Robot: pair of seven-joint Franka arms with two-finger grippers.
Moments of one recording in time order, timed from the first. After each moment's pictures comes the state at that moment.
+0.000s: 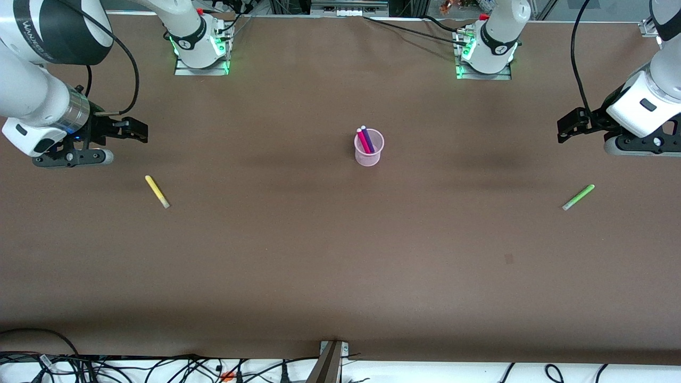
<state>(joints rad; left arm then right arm) 0.01 0.00 -0.06 -1.67 0.03 1.61 -0.04 0.46 0.06 -0.37 -1.76 -0.01 1.65 0.00</state>
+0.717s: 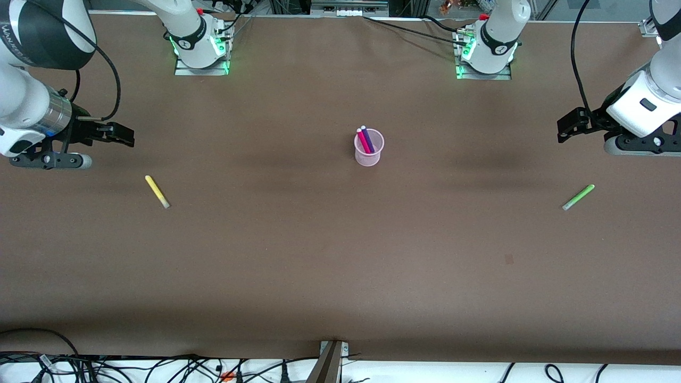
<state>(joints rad) 0.01 0.00 -0.06 -1.67 0.03 1.61 -0.04 0.41 0.06 -0.39 -1.76 -0.01 1.66 0.04</state>
